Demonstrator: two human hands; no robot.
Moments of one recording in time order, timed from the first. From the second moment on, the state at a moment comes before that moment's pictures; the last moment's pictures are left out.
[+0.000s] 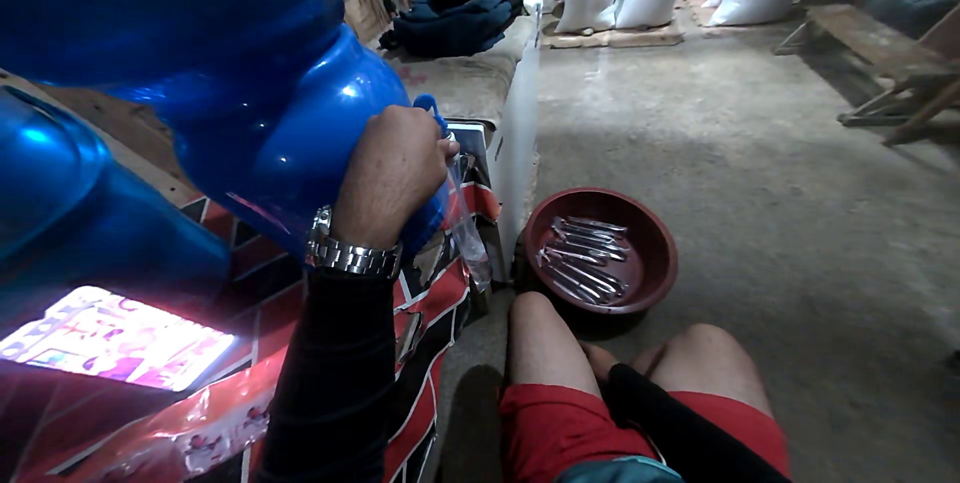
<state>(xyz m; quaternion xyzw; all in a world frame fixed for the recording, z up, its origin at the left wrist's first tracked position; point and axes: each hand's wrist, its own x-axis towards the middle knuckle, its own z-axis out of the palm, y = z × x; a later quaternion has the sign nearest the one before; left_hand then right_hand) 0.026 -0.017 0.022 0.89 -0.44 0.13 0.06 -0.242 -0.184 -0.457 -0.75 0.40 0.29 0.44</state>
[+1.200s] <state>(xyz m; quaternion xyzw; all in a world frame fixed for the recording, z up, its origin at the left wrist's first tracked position) 0.029 -0.018 0.022 0.89 -0.44 0.12 0.06 -0.248 -0.193 -0.498 -0.77 0.38 0.26 0.43</state>
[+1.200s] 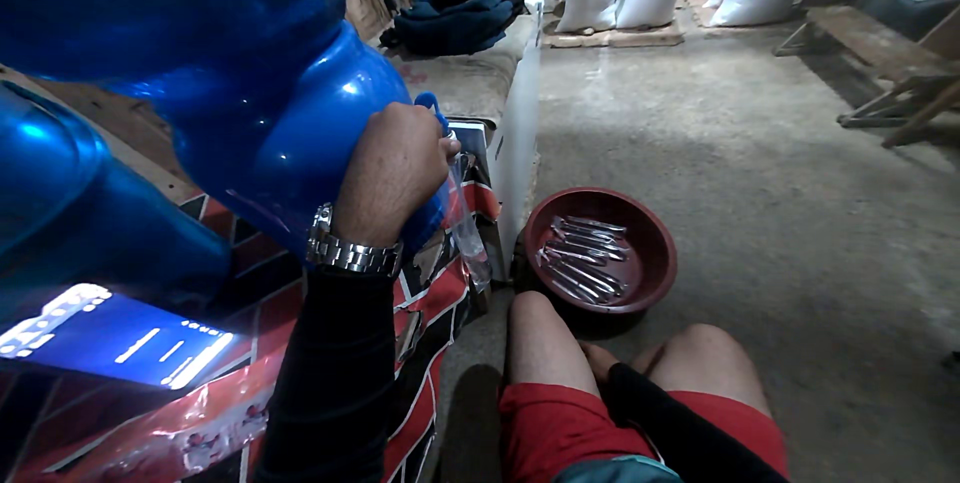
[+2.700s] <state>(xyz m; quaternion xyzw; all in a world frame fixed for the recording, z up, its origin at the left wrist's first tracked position) 0.028 -0.018 0.022 0.89 -0.44 0.13 0.06 -0.246 -0.179 -0.452 -0.76 0.40 0.26 0.43</state>
